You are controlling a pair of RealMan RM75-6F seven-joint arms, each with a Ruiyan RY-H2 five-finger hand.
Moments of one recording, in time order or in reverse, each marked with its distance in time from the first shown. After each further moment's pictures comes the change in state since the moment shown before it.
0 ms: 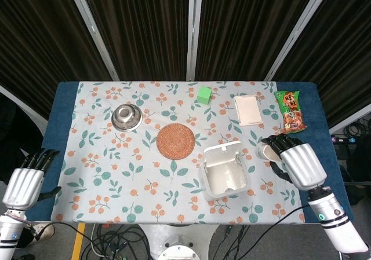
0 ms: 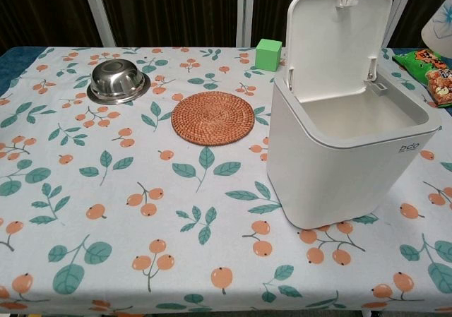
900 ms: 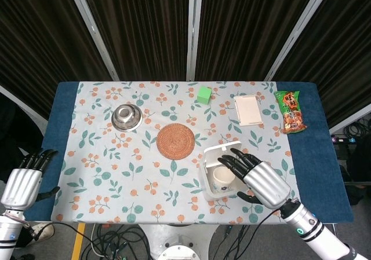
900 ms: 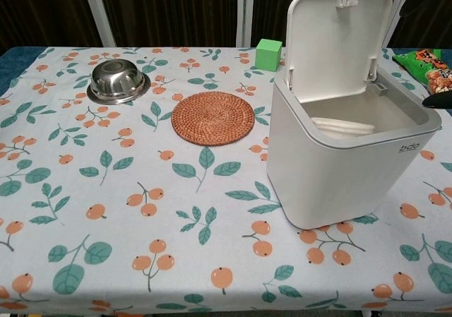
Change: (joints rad) left arm 0.005 -0.003 0.002 0.016 -0.003 0.004 -0.021; right arm 0.067 -0.031 -0.054 -0.063 -0.190 -0.125 0.120
